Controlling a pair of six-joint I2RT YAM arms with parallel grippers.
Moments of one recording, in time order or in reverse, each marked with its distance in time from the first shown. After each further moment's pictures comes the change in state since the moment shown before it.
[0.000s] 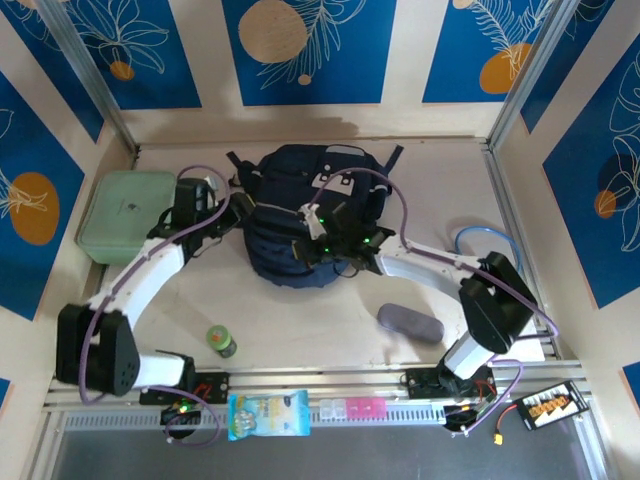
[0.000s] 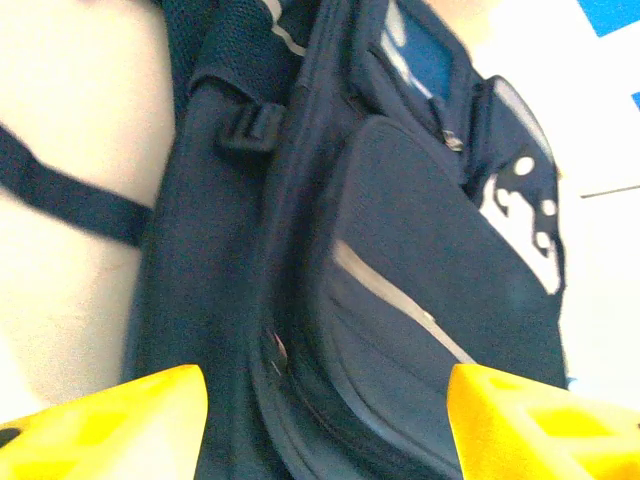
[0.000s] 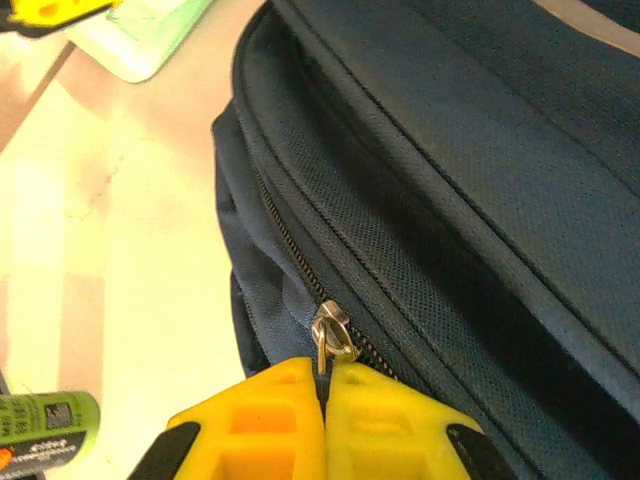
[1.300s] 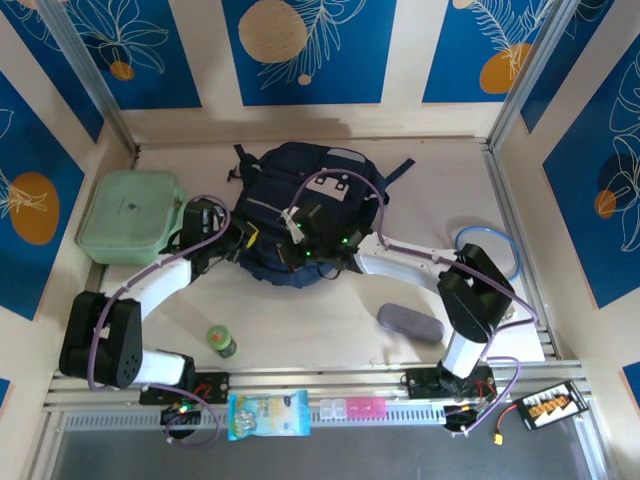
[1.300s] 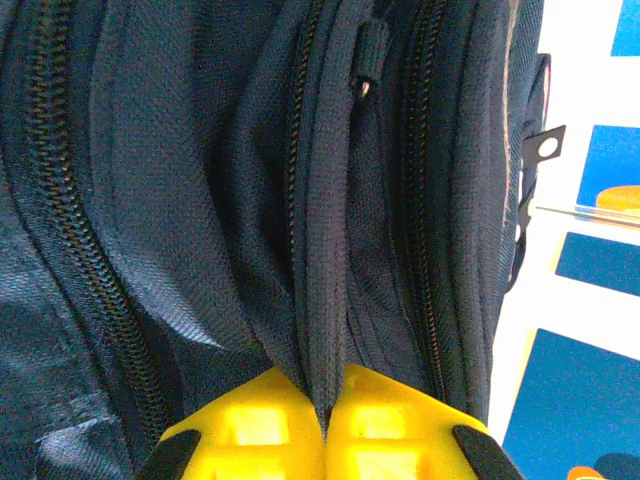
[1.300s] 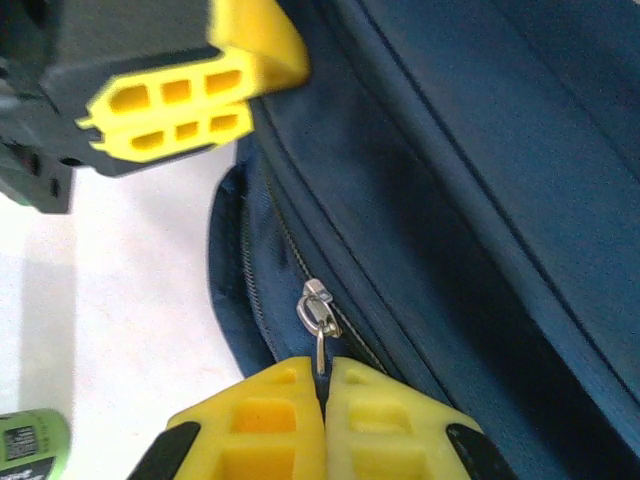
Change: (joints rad) left arm -0.001 0.077 -0.211 0.278 0.195 -0.432; right arm 0.069 0.081 0.078 -0.061 0.119 -0.018
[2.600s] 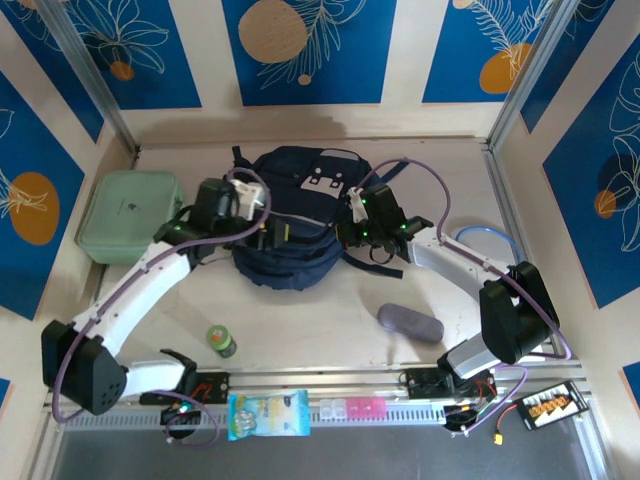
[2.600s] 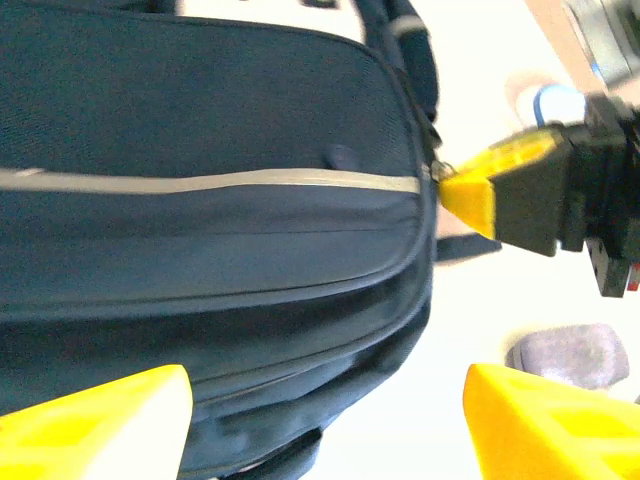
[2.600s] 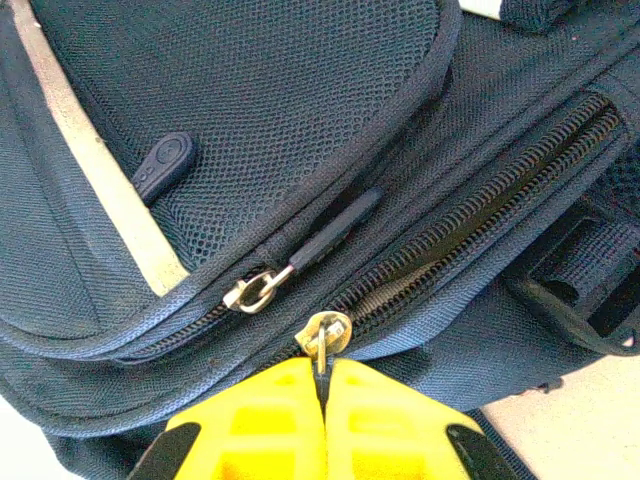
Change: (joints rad) left arm -0.269 -0.105 0.388 -0.586 -0.130 0.996; right arm -0.336 -0.210 -0.177 -0.037 -0.114 -0.026
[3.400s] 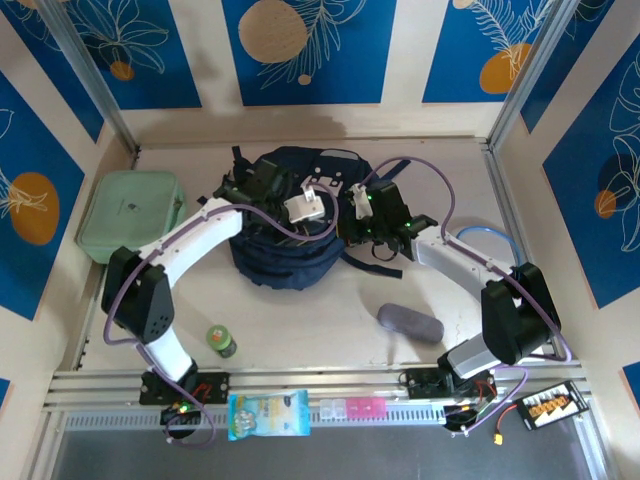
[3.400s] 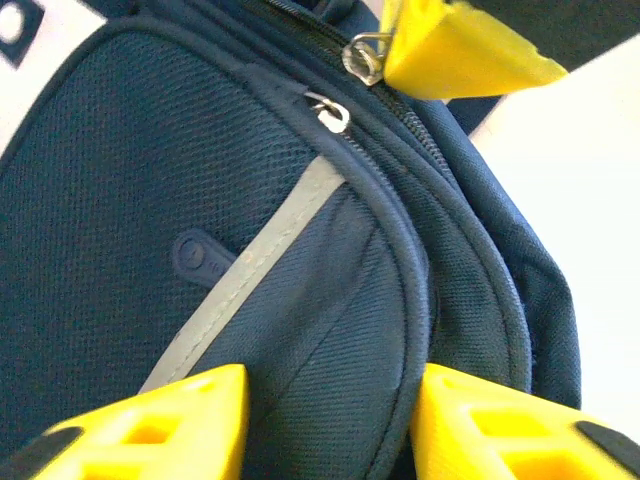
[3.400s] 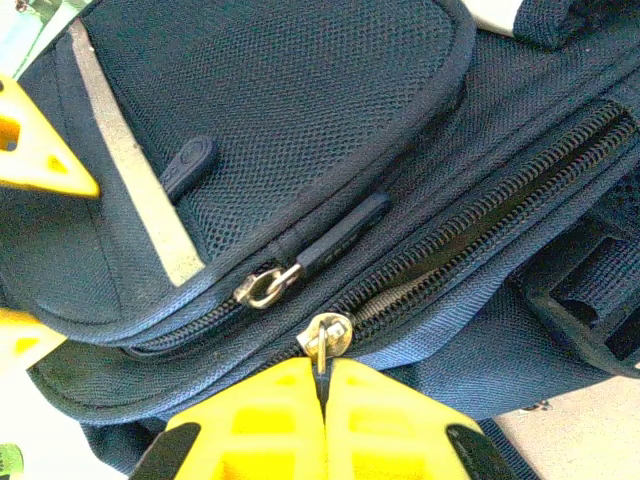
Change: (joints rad) left arm -0.092 0.429 0.343 -0.174 -0.040 0.889; right arm -0.035 -0.009 0.000 0.023 -0.079 0.001
